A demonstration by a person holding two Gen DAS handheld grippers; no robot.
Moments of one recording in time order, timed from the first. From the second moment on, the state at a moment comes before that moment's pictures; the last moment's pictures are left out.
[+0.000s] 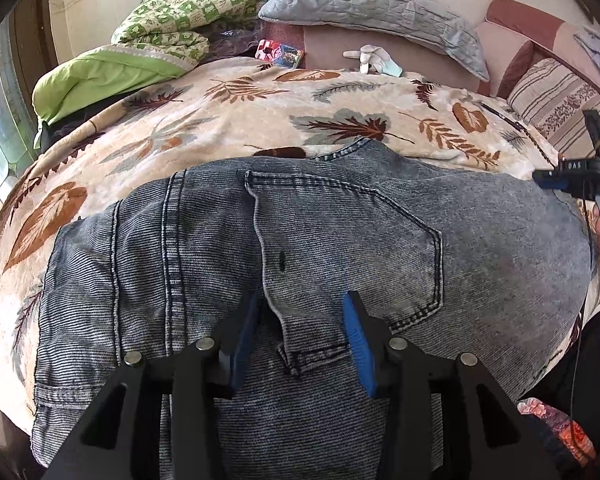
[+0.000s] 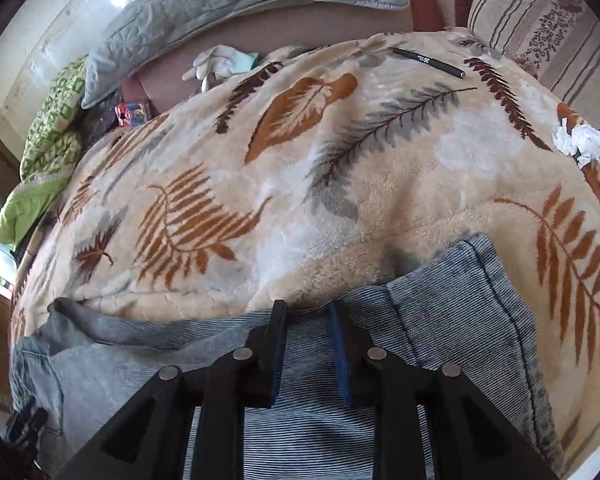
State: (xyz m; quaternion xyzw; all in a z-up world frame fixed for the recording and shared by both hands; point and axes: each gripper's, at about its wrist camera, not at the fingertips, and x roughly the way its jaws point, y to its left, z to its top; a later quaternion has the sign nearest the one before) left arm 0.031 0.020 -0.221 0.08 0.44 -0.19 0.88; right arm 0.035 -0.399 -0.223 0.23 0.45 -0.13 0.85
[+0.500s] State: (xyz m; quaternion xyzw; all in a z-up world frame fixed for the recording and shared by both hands) left arm 0.007 0.007 -0.203 0.09 0.40 -0.26 0.87; right arm 0.132 -0.235 -0.208 0.21 0.49 0.18 0.82
